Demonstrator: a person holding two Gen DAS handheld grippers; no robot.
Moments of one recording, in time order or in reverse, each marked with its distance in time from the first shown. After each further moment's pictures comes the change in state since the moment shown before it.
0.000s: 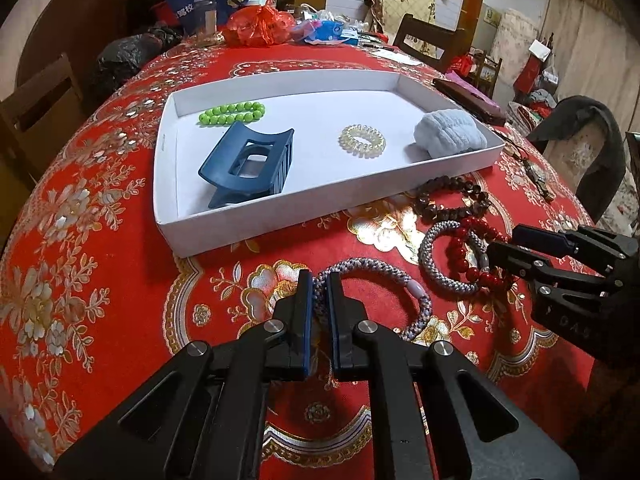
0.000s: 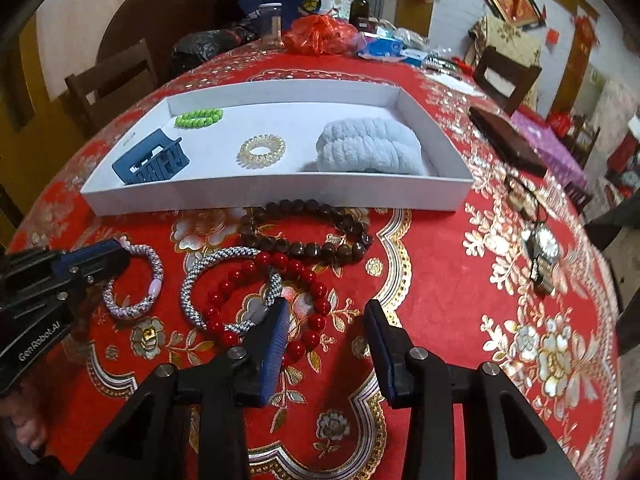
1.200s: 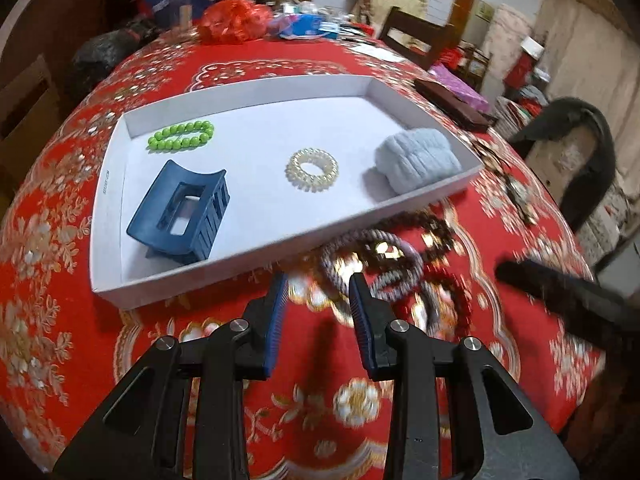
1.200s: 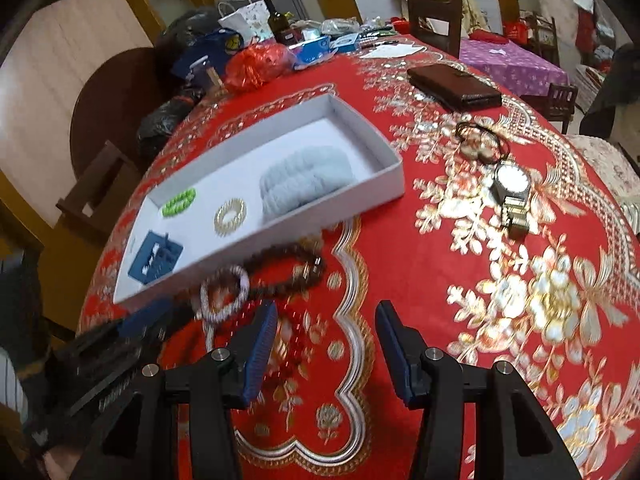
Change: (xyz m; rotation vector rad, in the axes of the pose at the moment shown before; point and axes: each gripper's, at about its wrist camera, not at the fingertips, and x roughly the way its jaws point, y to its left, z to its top) left arm 0.018 -0.036 0.050 -0.022 0.050 -0.051; right arm -0.025 -0.061 0.002 0.427 -0.006 0.141
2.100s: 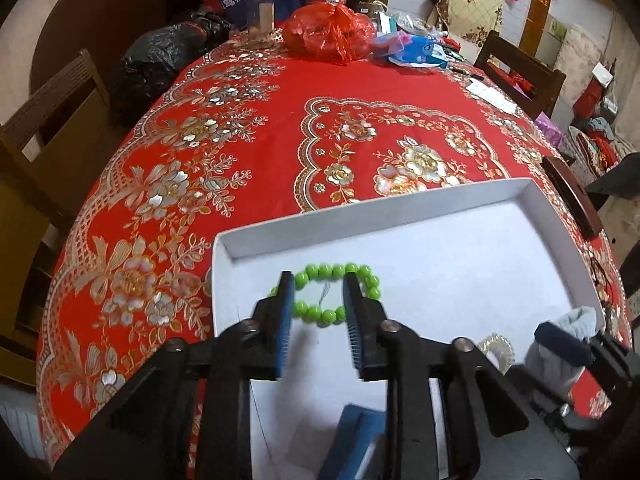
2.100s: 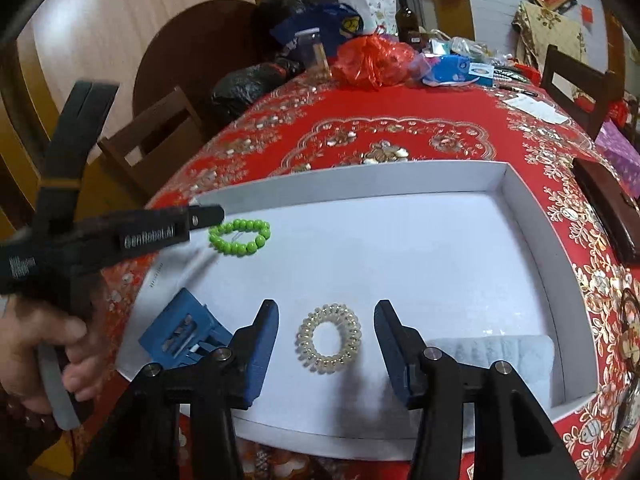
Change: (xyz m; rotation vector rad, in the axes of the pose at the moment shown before) left arm 0.050 0.116 0.123 -0.103 0.005 0.207; right arm 0.091 0.089 0.091 -0.322 -0.011 0.167
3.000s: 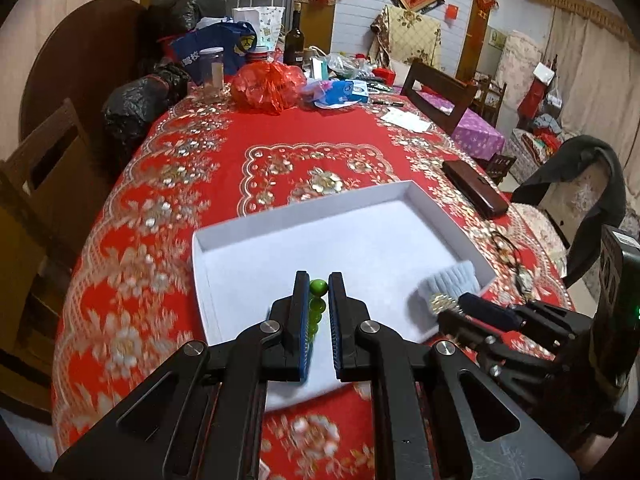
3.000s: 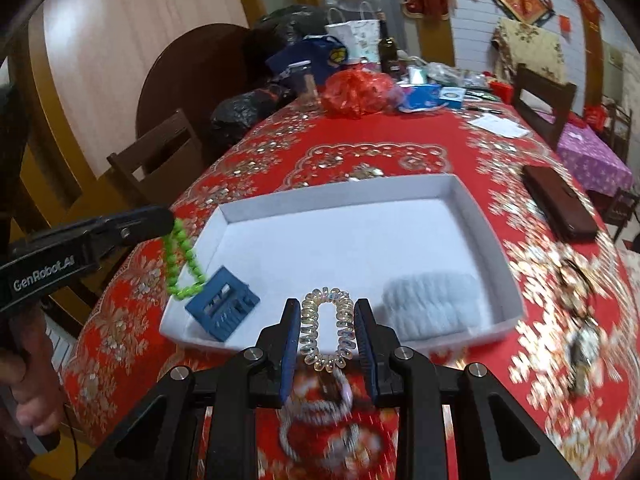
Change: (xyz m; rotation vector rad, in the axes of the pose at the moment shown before) left arm -0.125 -0.041 -0.032 0.108 -0.126 -0.142; right arm -0.071 0.017 -0.021 0.009 -0.071 -0.036
